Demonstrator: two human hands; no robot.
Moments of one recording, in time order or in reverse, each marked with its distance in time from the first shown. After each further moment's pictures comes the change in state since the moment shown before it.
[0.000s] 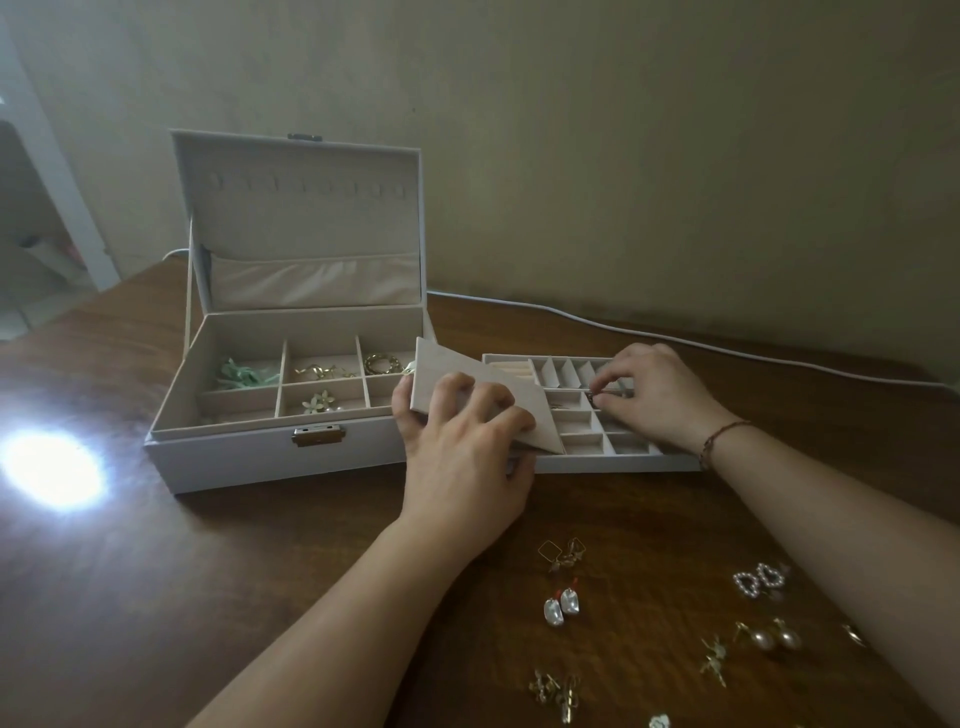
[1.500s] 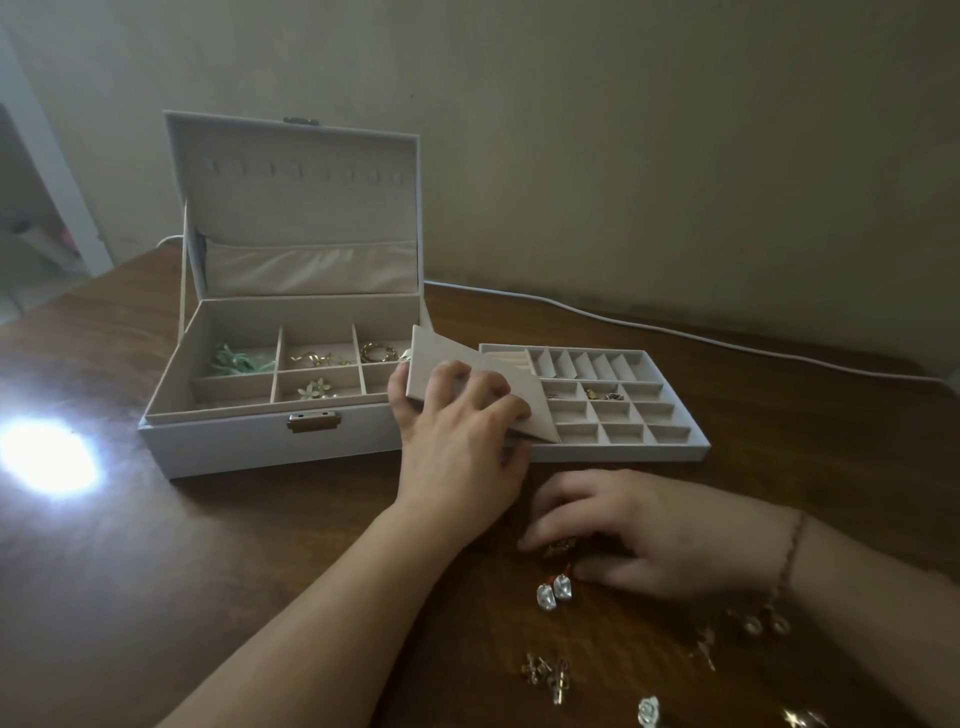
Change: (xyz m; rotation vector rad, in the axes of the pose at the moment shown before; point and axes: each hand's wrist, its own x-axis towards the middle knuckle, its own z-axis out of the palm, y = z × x) left_hand 0.002 0.001 0.001 0.050 0.019 0.002; right_hand -0.102 -0.046 -0.018 0.033 -0.581 -0.636
